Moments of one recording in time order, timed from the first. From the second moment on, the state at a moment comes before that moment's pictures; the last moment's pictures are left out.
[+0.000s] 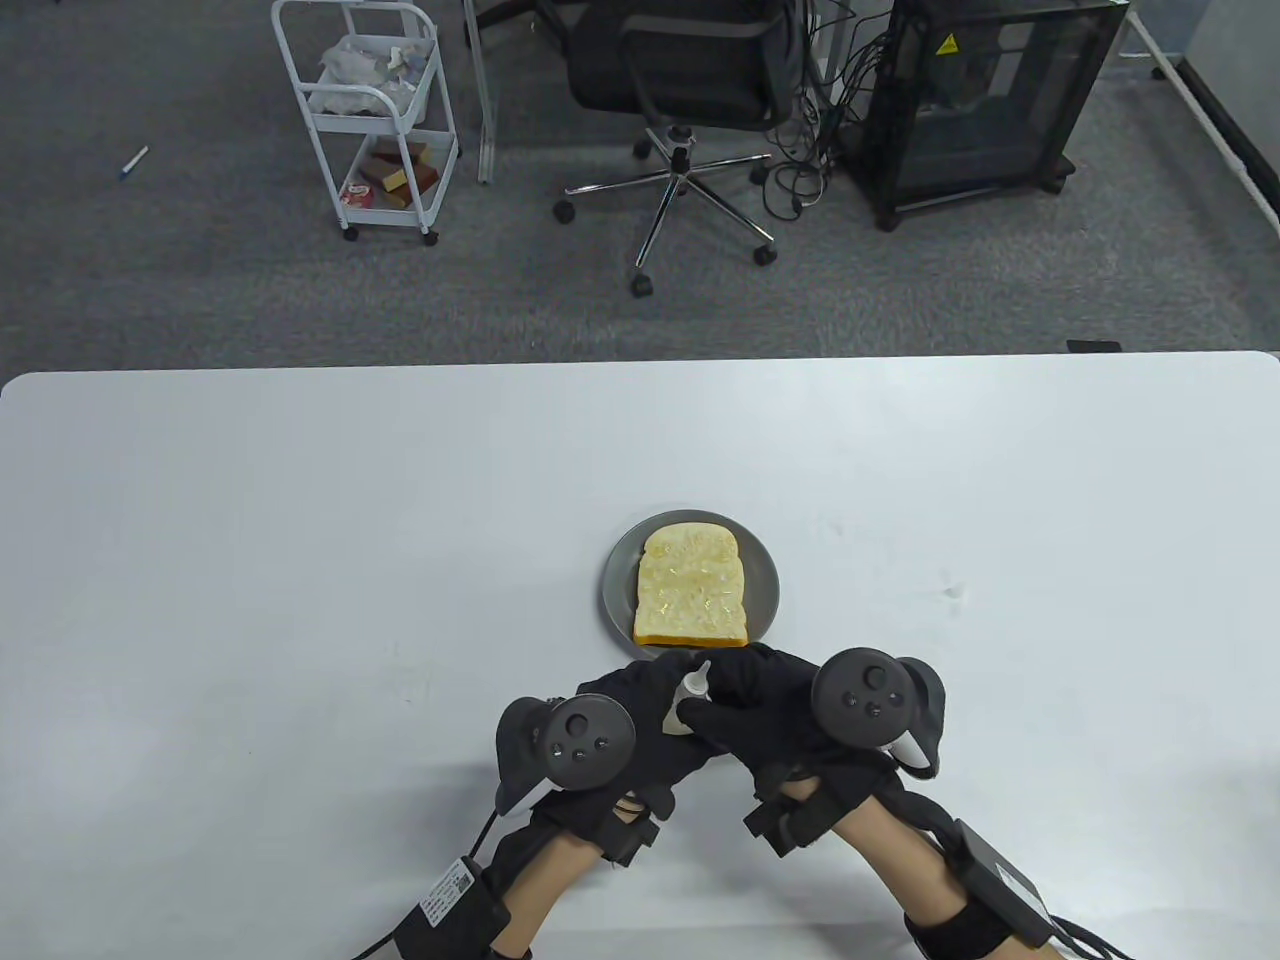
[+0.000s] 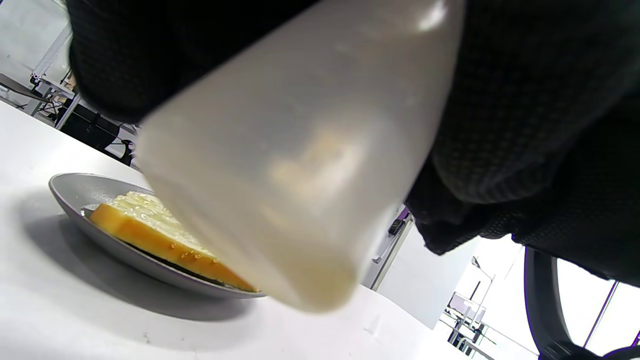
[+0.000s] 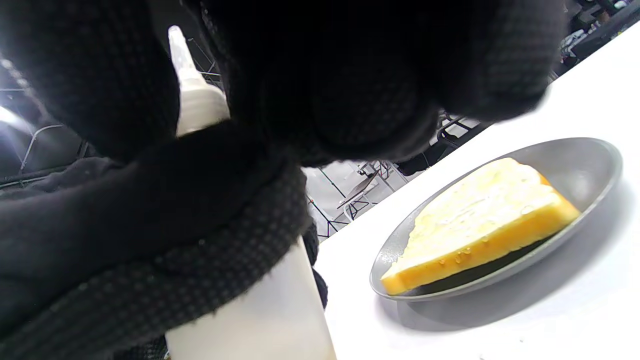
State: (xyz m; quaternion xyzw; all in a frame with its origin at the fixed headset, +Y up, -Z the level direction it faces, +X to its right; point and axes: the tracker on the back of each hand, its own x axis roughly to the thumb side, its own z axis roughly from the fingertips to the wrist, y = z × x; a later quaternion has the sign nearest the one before) left_hand -0.085 -0.709 -0.242 0.08 -0.22 0.31 0.92; right_hand 0.118 -0.688 -0.254 0.20 -0.05 0.89 0.41
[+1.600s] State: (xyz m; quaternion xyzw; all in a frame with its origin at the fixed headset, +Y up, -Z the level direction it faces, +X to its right) left_hand -0.149 -0.729 -0.271 0.08 -0.15 0.73 0.67; right_hand 0.171 -0.706 -0.277 0.13 0.01 0.87 0.47
